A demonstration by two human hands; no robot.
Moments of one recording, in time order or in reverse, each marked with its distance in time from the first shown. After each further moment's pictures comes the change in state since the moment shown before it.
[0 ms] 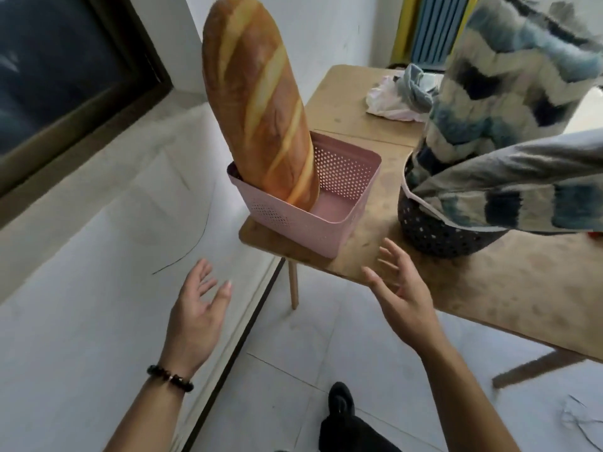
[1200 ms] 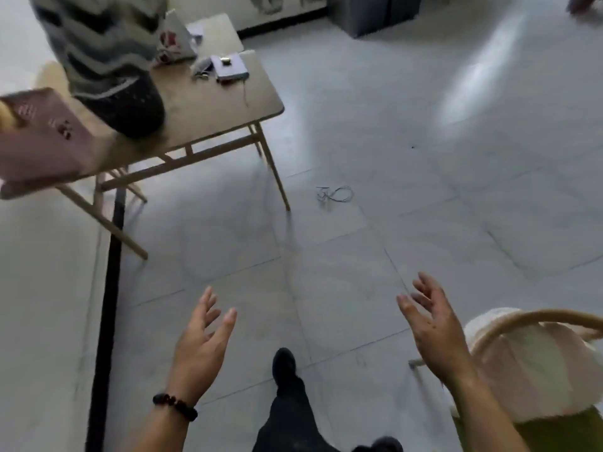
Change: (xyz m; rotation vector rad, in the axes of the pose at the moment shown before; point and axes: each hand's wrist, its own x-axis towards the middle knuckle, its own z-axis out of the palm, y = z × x) left_hand -0.816 -0.038 0.101 0.108 -0.681 0.126; right_hand -0.955 0.180 -0.357 0.153 0.717 0.520
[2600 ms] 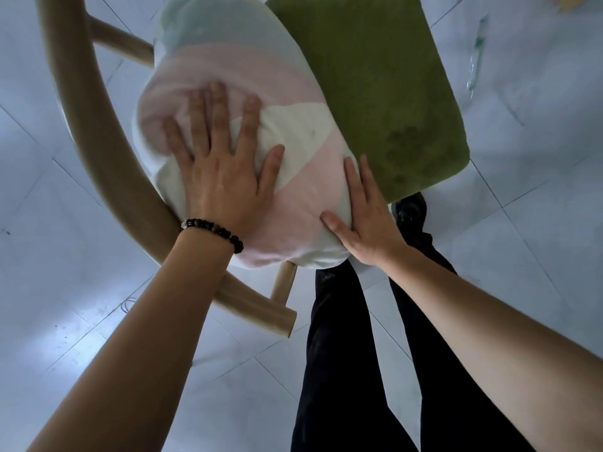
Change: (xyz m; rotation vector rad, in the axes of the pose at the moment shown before) left_hand -0.036 -0.024 0.748 1.319 -1.171 2.139; right_hand 0.067 0.475 -0.035 0.243 0.972 0.675
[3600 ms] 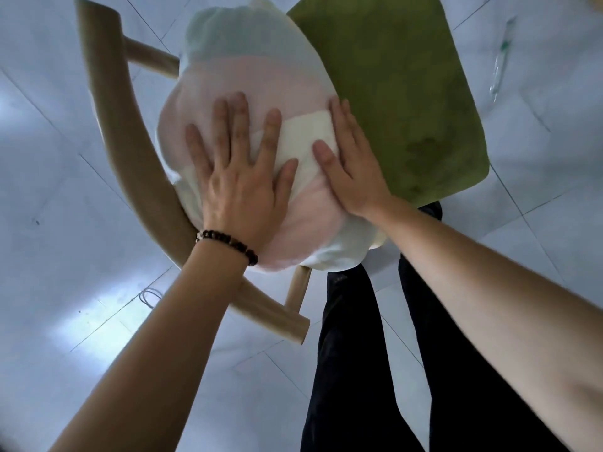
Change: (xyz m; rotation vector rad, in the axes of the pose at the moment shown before) left_hand -0.003 0.001 -0.017 0.036 0.016 0.019; right_hand 0.087 -0.059 -0.028 0.228 0.076 -0.023
